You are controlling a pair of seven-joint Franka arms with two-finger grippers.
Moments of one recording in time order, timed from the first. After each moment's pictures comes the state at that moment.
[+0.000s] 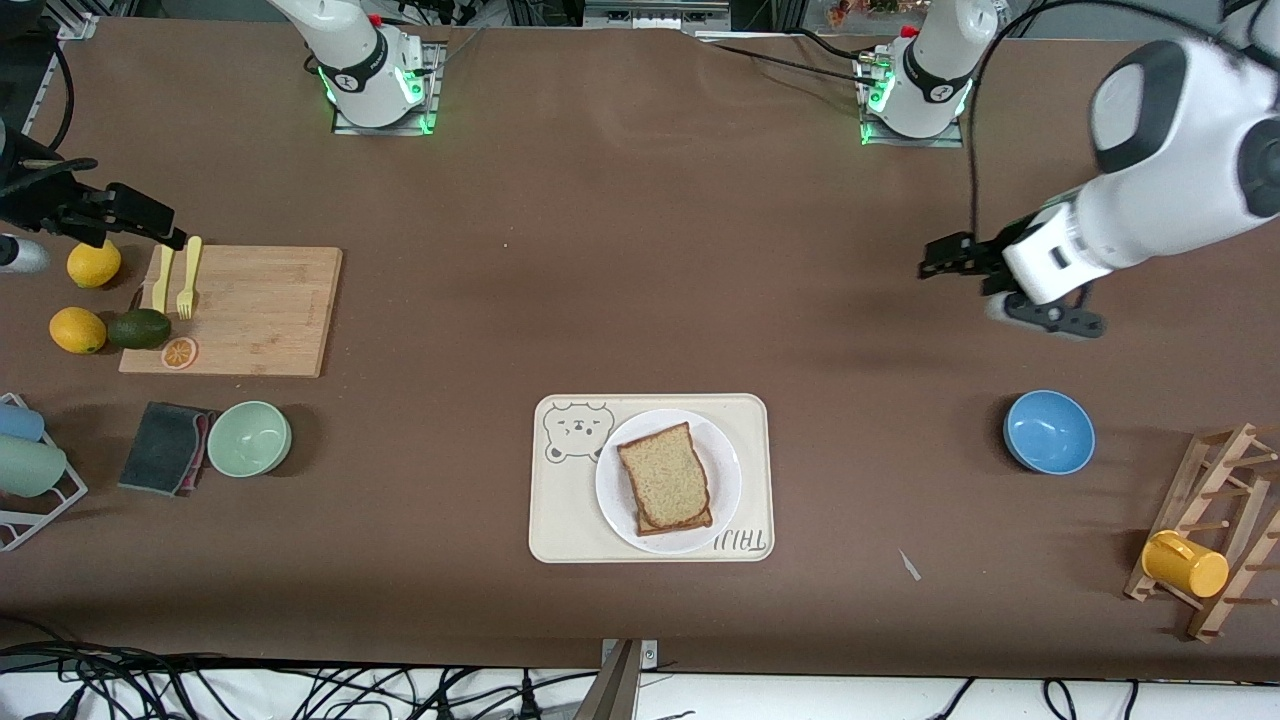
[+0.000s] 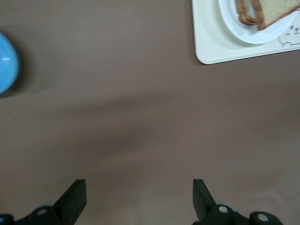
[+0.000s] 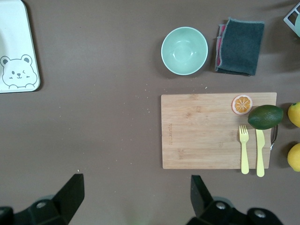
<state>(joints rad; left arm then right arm) -0.15 0.04 0.06 -1.84 -0.18 1.69 0.08 0.01 0.00 -0.05 -1.65 0.06 1.58 0.00</state>
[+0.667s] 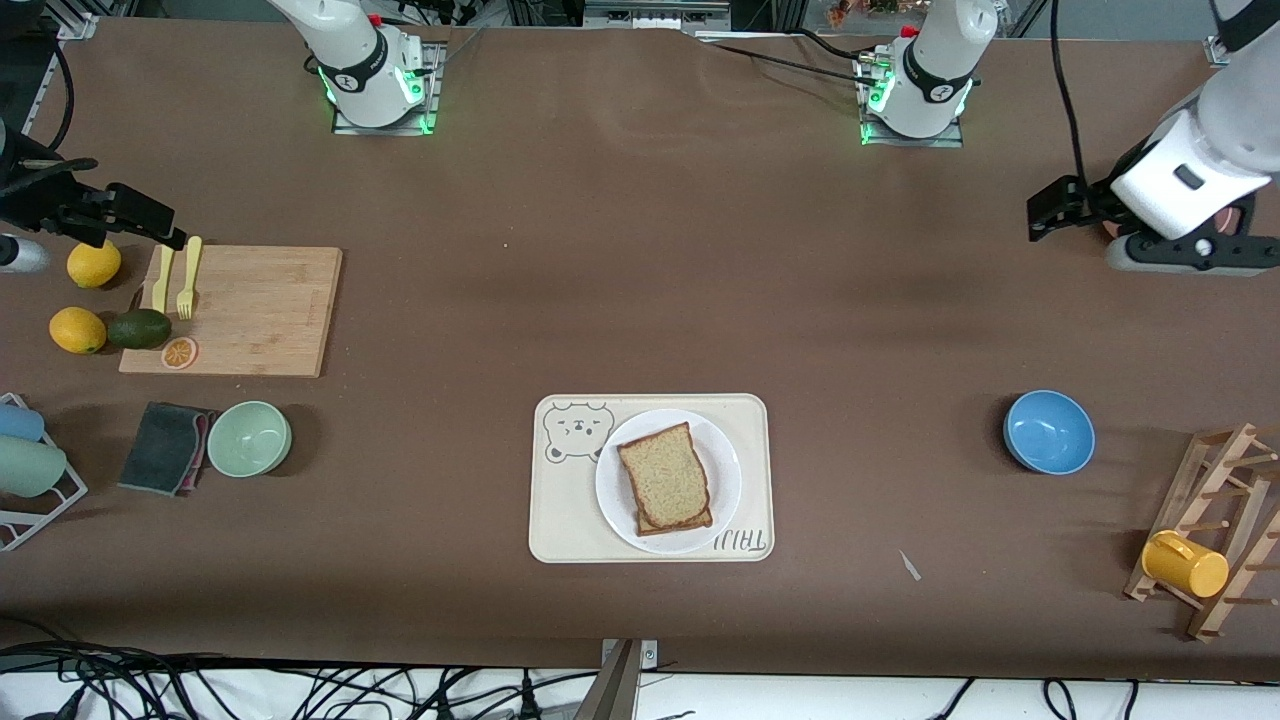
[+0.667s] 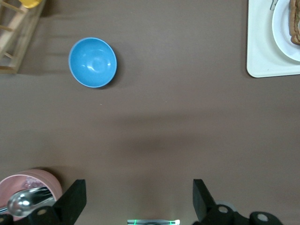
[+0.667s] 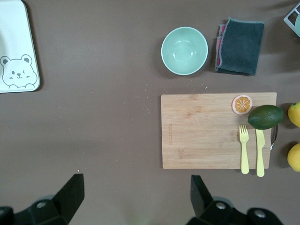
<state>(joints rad) -0.15 0.00 0.05 -1.59 0.05 1.47 -0.06 0.01 0.00 -0.05 -1.65 0.06 1.58 0.00</state>
